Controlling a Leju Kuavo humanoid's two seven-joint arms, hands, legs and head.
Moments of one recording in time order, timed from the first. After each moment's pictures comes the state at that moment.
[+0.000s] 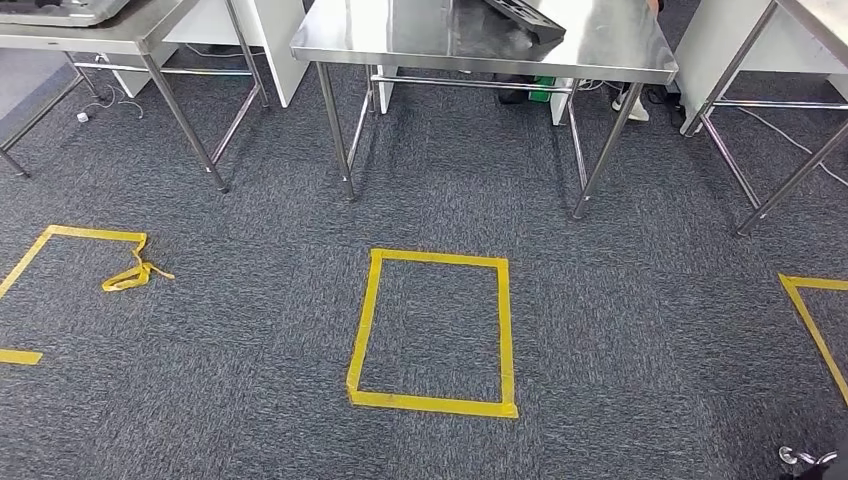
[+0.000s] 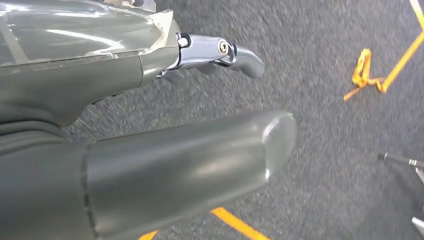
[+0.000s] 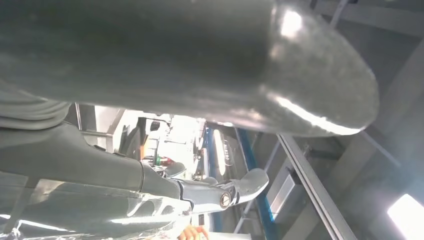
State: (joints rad) left arm 0.07 -0.32 1.14 -1.14 -0.12 -0.23 -0.31; right arm 0.24 -0.08 -0.14 -2.17 0.04 -0.69 -0.69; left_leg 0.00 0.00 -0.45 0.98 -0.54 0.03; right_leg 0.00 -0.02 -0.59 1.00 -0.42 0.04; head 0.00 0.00
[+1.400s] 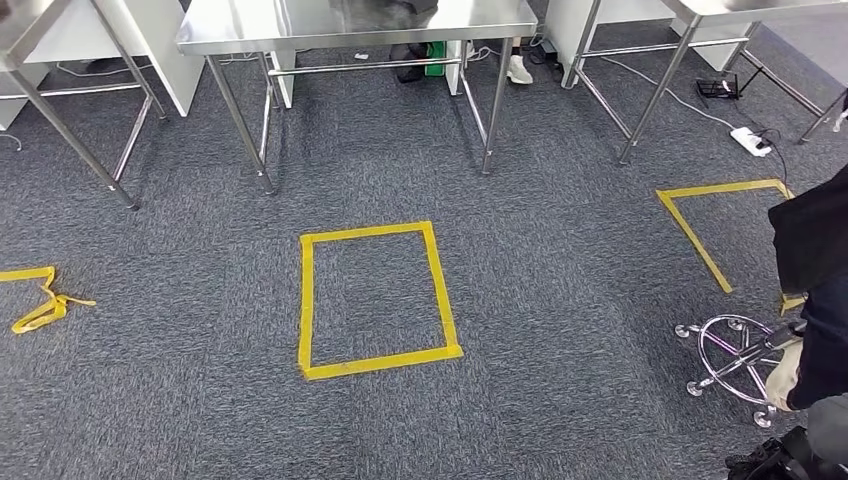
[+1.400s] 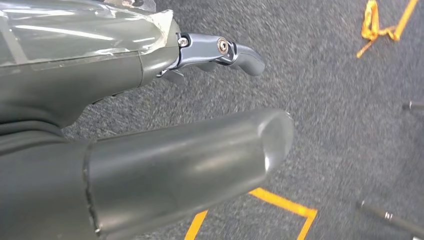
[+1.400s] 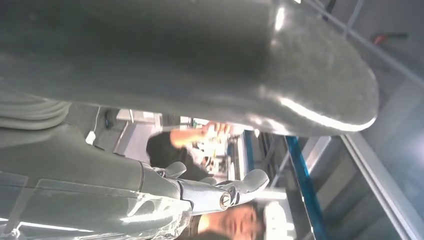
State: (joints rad) left arm 0.04 -0.34 1.24 -1.14 -0.19 -0.29 -0.33; right arm 0.14 -0.07 -0.15 -2.07 -0.02 -0.59 -0.57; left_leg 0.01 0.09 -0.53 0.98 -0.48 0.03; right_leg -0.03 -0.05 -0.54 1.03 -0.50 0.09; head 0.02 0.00
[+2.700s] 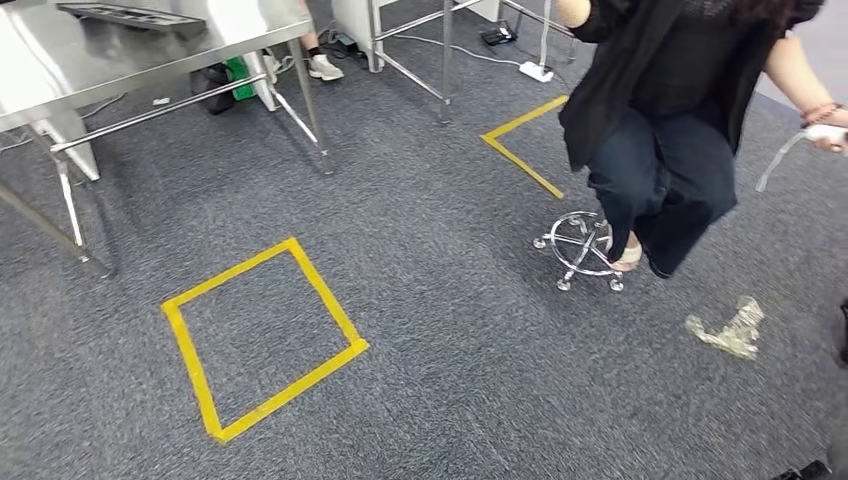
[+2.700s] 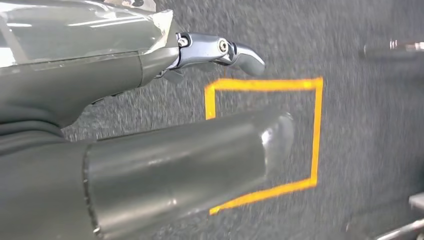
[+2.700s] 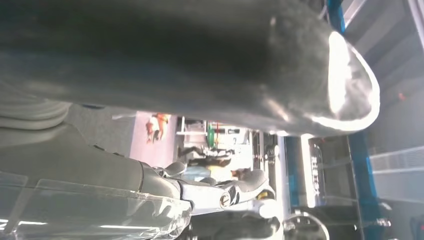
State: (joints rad) left arm 0.02 -0.31 1.24 -1.10 -0.23 -0.31 -0.36; right arm 0.23 -0.02 -0.24 -2.09 -0.10 -0.60 -0.59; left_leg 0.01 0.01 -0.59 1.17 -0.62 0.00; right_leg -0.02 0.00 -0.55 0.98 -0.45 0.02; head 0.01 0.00
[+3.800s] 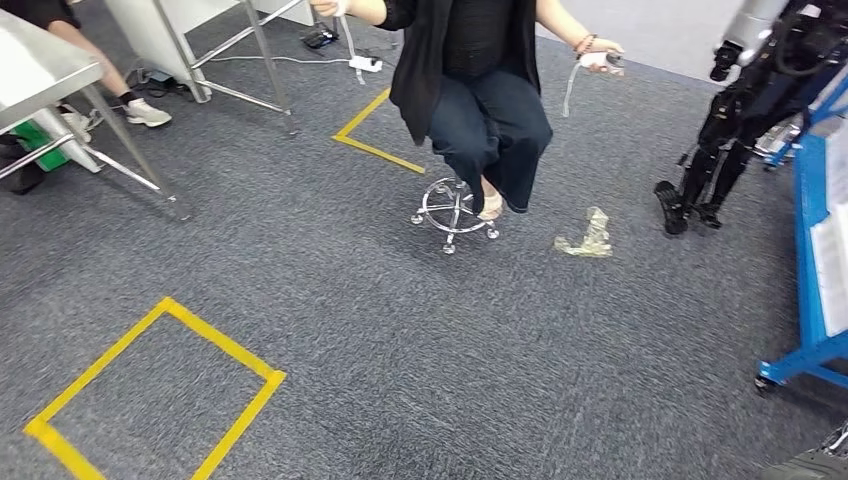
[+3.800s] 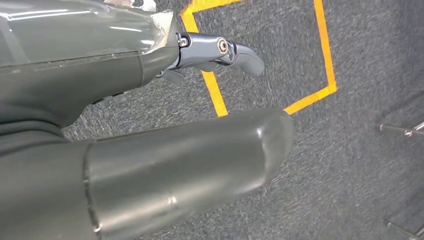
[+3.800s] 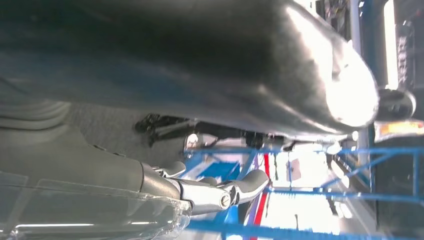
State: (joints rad) left arm 0.02 -0.33 1.22 -1.07 -0.16 -0.26 -0.36; right arm 0.32 0.14 -0.23 -2.00 -0.14 -0.53 -0.55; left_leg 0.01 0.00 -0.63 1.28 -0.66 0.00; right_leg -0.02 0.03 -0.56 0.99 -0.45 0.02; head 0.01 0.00
